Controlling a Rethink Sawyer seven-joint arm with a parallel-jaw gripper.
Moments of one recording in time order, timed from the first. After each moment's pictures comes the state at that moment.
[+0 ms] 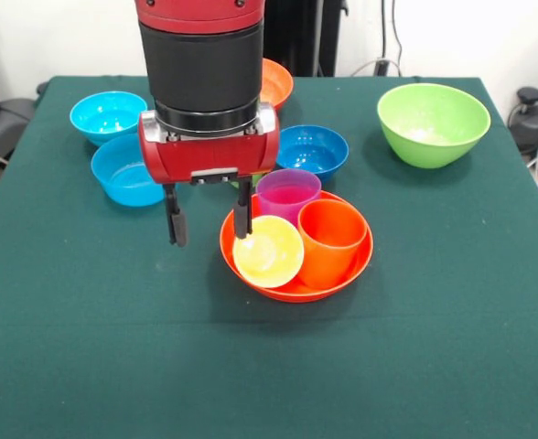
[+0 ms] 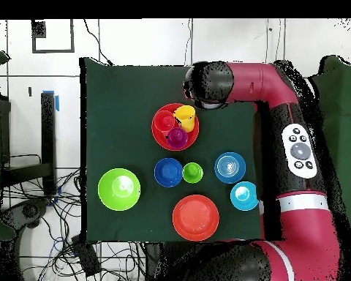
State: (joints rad) arm -0.55 -0.50 0.52 1.13 -0.51 0.92 1.56
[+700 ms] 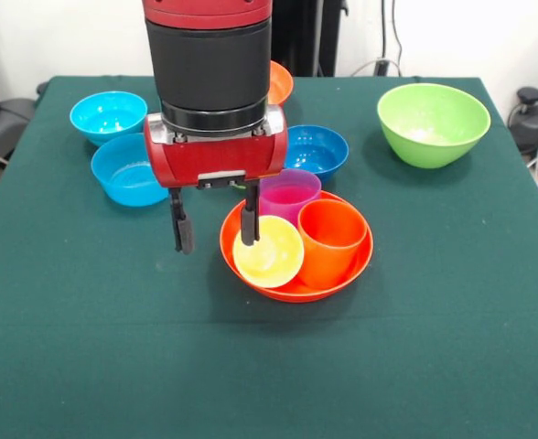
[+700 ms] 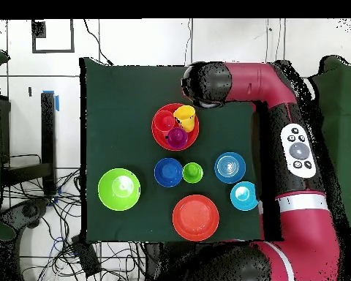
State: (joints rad) arm -0.55 -0.50 0.52 1.14 -0.51 0.88 1.56
